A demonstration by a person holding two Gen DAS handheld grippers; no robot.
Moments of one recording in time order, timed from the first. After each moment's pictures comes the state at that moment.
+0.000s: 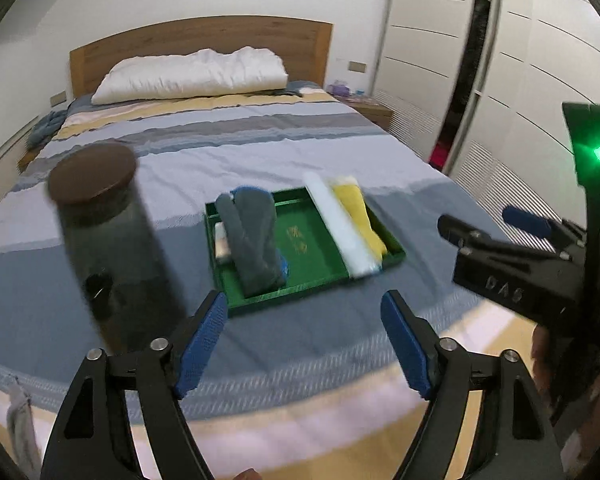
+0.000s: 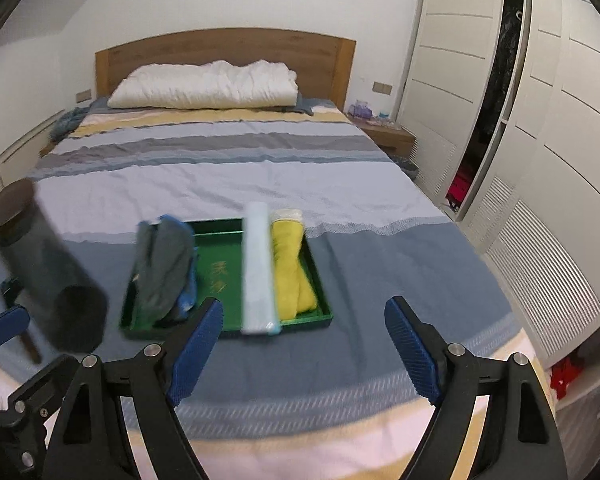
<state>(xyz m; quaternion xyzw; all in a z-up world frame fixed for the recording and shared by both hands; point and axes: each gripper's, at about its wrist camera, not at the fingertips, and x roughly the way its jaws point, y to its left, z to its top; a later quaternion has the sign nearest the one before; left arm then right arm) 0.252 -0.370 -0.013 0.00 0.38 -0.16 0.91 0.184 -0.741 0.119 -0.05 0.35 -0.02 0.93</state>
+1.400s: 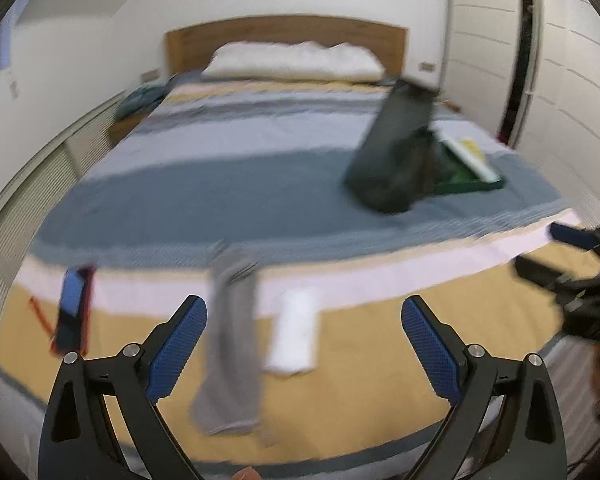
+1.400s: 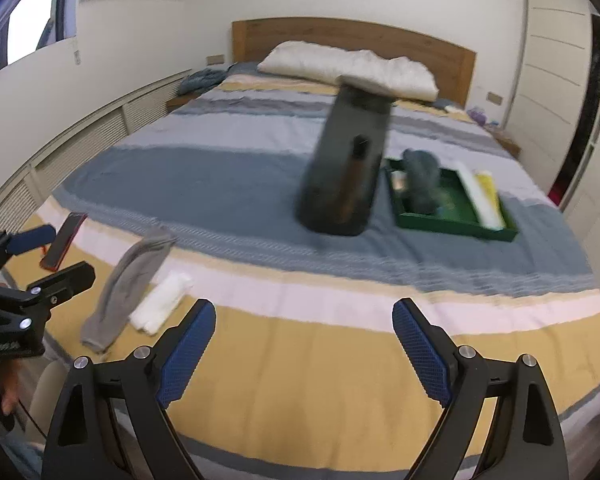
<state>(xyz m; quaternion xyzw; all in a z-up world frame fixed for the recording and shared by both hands) 0.082 -0.036 -0.066 0.02 0.39 -0.05 0.92 -0.088 -0.496 0.130 -0.07 0.38 0.15 0.91</state>
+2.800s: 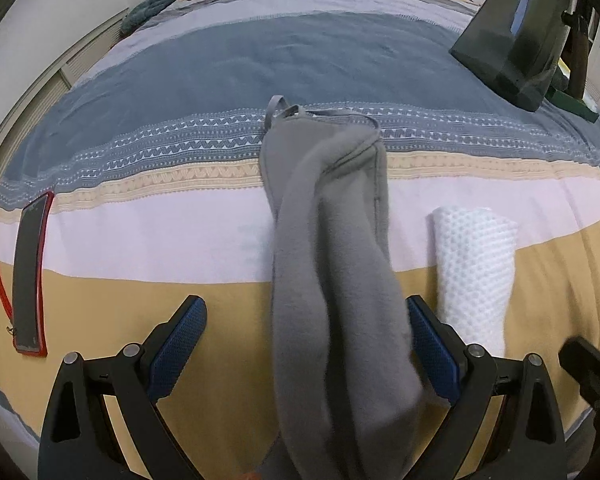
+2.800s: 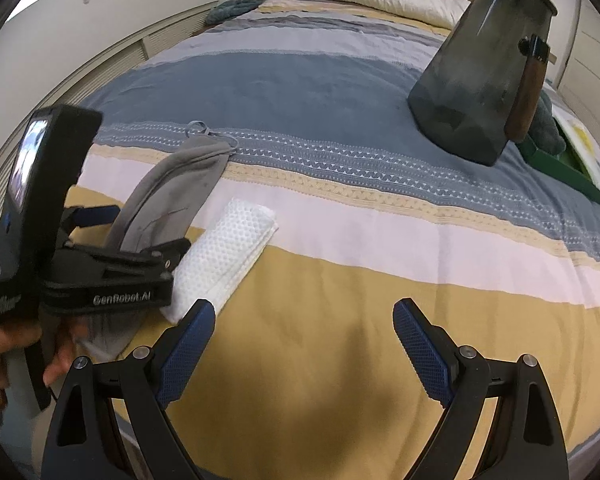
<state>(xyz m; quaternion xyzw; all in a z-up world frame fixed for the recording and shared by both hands) 0.174 0.026 -0.215 0.04 0.54 -0.01 0.84 -0.006 -0.362 -0.011 -0.08 0.49 0.19 0.85</state>
